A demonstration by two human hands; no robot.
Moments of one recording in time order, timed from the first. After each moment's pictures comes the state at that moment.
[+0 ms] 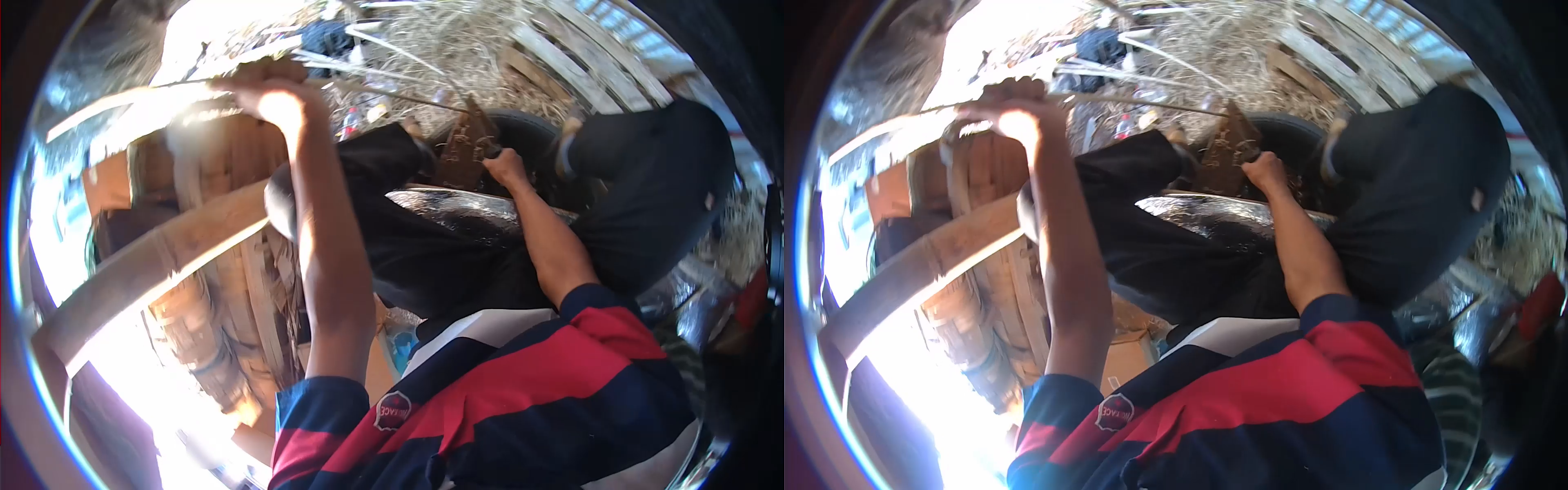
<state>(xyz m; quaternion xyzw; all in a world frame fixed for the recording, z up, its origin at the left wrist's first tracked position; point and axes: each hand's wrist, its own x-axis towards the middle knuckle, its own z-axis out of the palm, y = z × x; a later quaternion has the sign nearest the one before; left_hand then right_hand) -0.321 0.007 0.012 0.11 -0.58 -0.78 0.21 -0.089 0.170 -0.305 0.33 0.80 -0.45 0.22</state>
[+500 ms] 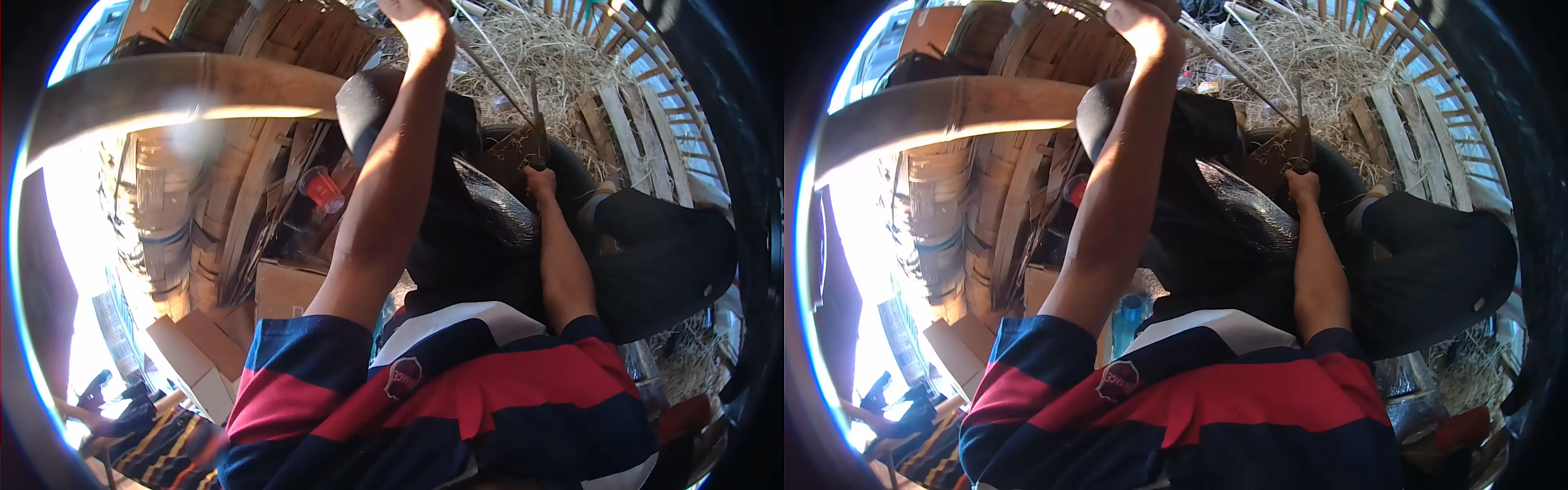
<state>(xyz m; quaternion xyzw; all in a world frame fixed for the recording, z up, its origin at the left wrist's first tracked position) -0.315 -0.016 -0.009 0.04 -0.52 -0.80 0.28 -0.105 0.159 -0.302 0.36 0.73 -0.52 0.26</state>
